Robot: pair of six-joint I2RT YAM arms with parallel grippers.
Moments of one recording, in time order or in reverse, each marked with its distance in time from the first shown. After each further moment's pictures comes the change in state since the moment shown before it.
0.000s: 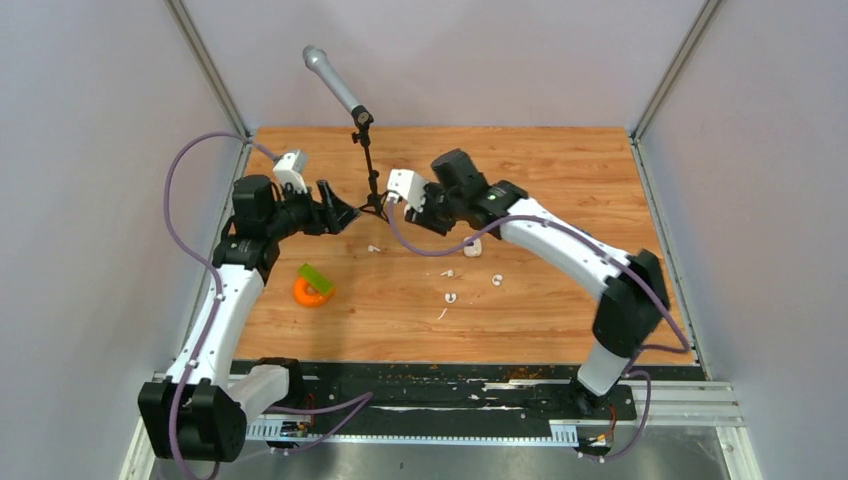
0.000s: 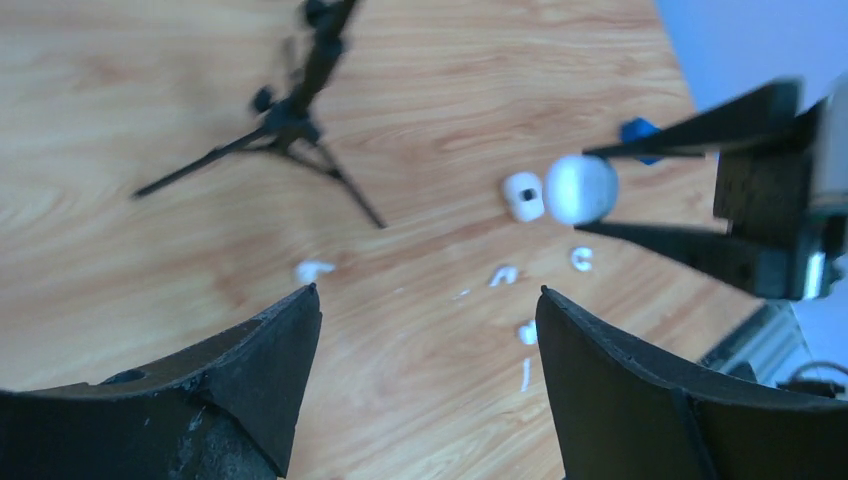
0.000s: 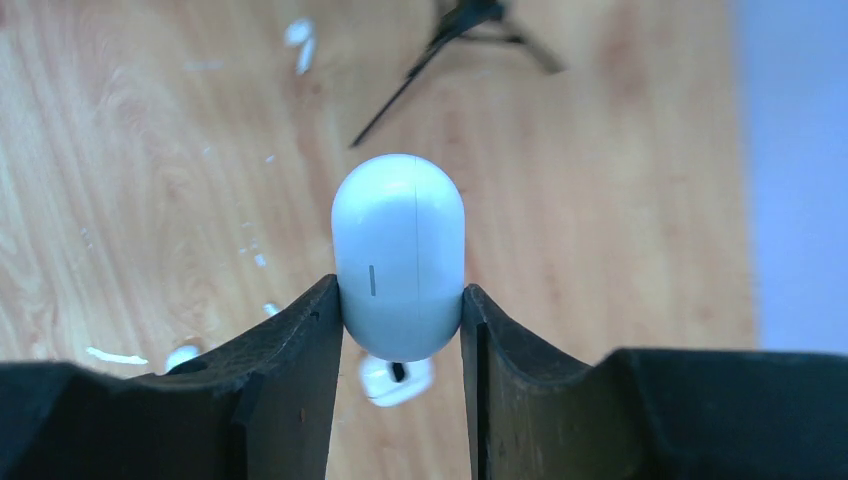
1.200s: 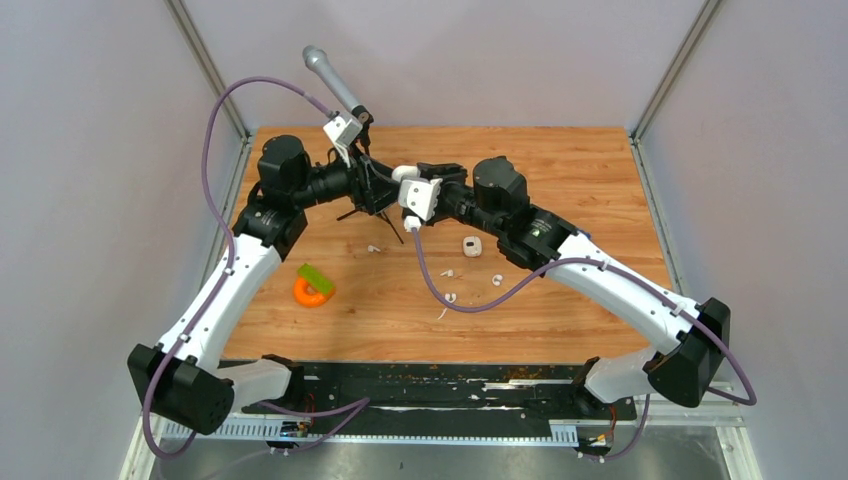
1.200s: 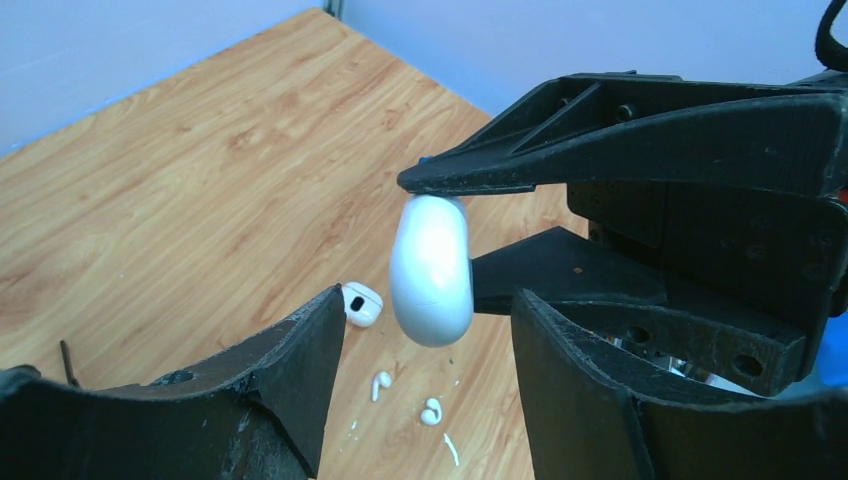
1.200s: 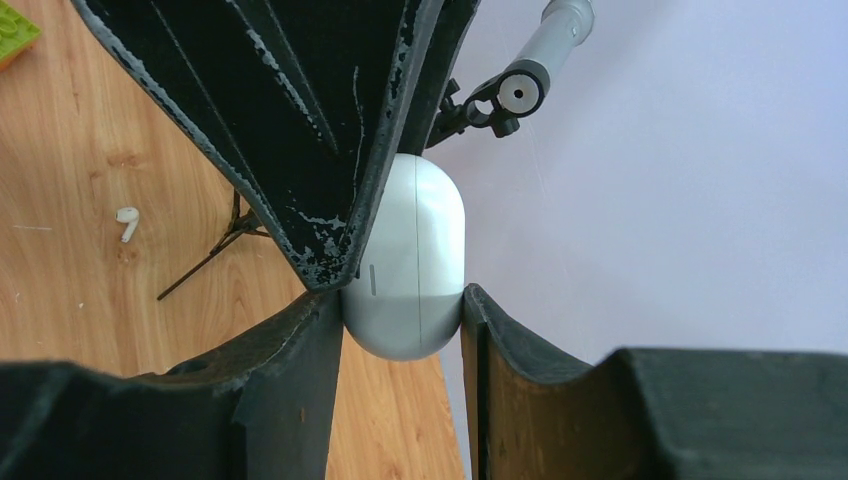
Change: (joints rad) left arm -0.338 0.147 0.312 0.201 0.211 0.082; right arm 0.080 -0.409 -0.212 0.467 0.043 -0.297
